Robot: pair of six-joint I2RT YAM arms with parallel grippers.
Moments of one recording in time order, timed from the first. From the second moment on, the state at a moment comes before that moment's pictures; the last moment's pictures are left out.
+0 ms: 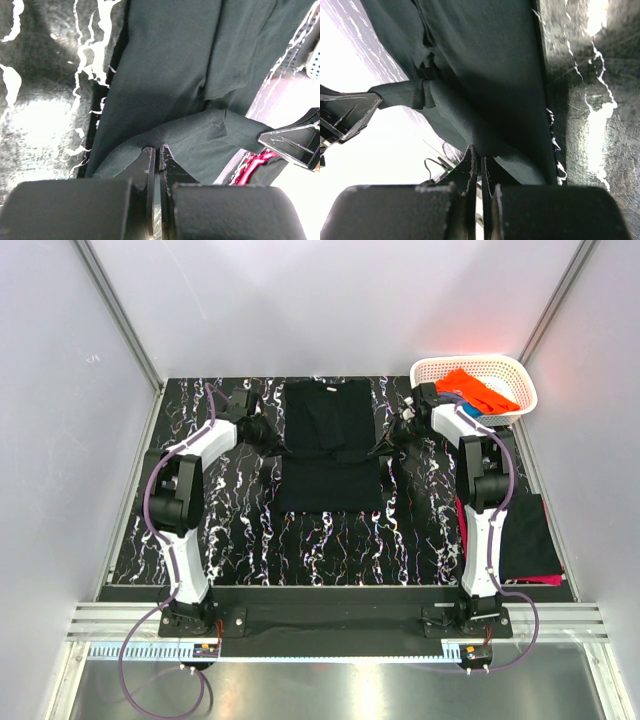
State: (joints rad) left arm -0.21 1.97 1.44 -0.45 0.35 -0.83; right arm 0.14 2.24 1.73 -0.69 -0.70 0.64
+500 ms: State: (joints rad) left arm -0.16 2.09 1.63 -0.59 0.34 -0.67; right arm 0.09 2.42 2.04 -0.79 -0.71 0.62
